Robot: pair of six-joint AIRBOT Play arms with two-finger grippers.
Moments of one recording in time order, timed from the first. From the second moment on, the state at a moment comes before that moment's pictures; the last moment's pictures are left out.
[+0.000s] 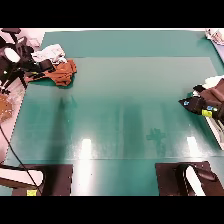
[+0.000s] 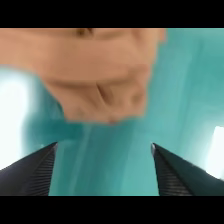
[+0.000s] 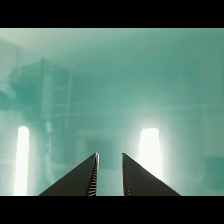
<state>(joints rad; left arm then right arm) 0.10 -1.58 1.54 1.35 -0.90 -1.70 -0.36 -0.61 0.69 -0.84 1.14 1.33</state>
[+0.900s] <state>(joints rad) 0.10 -1.81 1.58 1.38 -0.62 -1.73 -0.36 -0.60 0.69 -0.81 1.15 1.31</state>
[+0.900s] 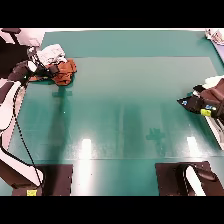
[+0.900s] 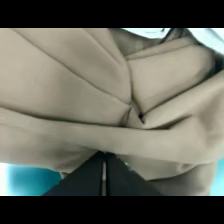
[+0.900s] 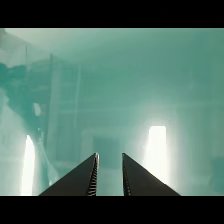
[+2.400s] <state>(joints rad) -0.58 -1.39 1.83 0.95 -0.80 -1.77 -0.42 -0.79 1.23 -0.68 0.97 1.22</state>
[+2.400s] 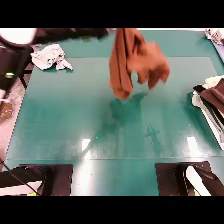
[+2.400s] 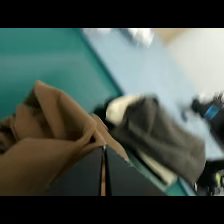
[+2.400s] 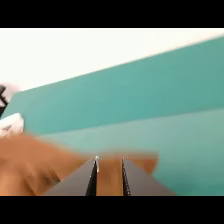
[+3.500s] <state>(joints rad) -0.62 -1.50 1.83 1.35 -1.26 -1.92 -0.25 -0.57 0.98 -1.08 1.03 1.36</state>
